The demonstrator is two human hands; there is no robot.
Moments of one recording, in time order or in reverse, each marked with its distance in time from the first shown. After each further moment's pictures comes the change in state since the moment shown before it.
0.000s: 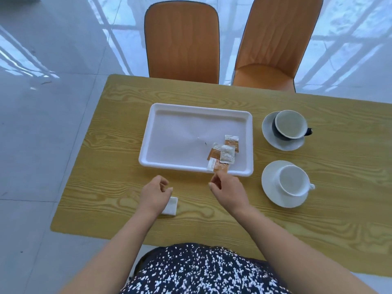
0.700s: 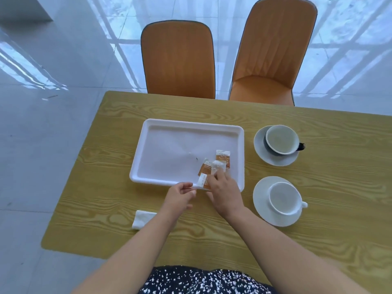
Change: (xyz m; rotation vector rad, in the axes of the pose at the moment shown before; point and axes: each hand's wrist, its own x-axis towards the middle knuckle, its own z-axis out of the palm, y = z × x) left_hand 0.012 0.079 0.059 -0.687 -0.232 -0.186; right_hand 0.043 0.023 -0.019 -0.468 0.083 -0.248
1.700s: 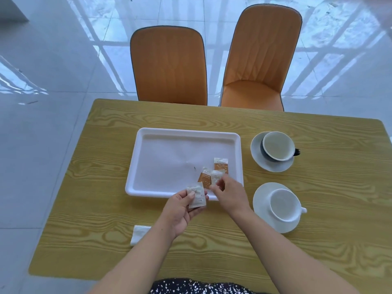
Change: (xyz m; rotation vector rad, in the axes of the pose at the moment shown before) left_hand 0.006 0.020 0.001 -0.598 -0.264 -0.177; right_hand 0.017 0.007 -0.022 0.583 0.021 0.442
